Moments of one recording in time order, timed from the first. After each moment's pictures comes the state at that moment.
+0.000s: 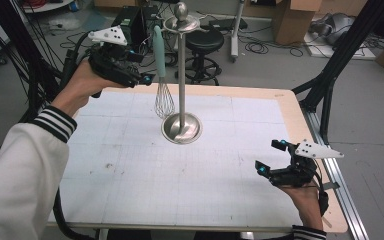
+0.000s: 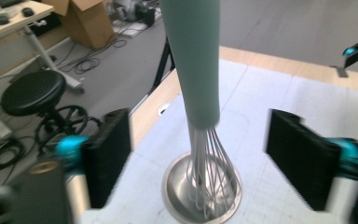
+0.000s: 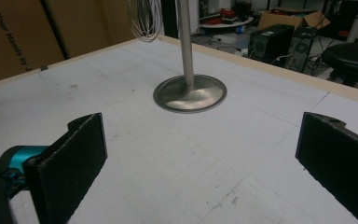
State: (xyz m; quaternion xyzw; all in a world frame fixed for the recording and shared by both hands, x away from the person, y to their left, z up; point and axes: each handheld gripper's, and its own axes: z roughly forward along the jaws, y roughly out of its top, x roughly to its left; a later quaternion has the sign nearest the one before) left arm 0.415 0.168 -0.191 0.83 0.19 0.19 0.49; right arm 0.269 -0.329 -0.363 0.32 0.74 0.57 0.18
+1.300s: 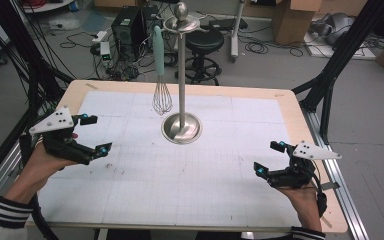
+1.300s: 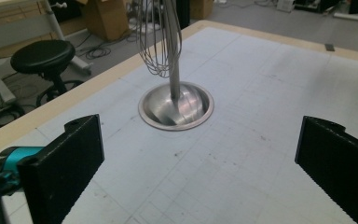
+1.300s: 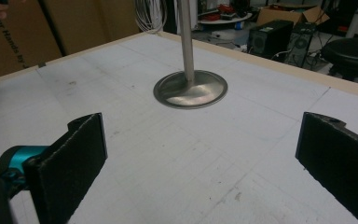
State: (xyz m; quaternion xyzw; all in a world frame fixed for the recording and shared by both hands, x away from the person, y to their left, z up) left arm 0.291 0.261 -0.316 0.78 0.24 0.19 0.55; right arm 0.266 -0.325 -0.366 0.32 0.74 0.56 0.18
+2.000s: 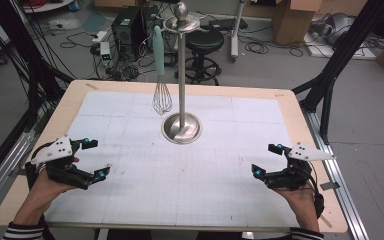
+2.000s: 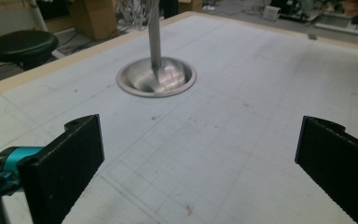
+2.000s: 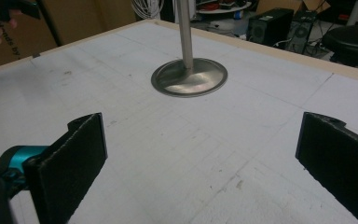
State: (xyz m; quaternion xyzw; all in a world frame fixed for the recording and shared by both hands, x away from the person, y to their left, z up) left arm 0.273 0.275 -0.381 0.78 0.24 0.16 0.56; right arm 0.268 -0.322 -0.375 0.33 0.75 0.54 0.17
